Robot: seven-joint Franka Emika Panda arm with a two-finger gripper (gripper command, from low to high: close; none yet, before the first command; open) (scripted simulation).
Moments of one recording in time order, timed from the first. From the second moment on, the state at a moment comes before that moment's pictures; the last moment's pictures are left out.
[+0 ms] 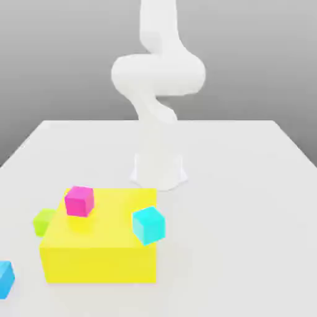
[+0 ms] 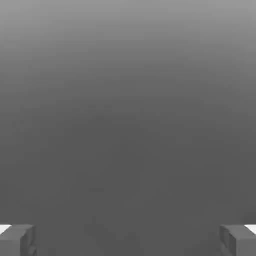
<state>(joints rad) -0.07 -0.72 -0.01 -2.35 0.00 2.35 0.89</state>
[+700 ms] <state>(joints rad) -0.62 0.06 -0.20 -2.80 0.05 2.87 1.67</state>
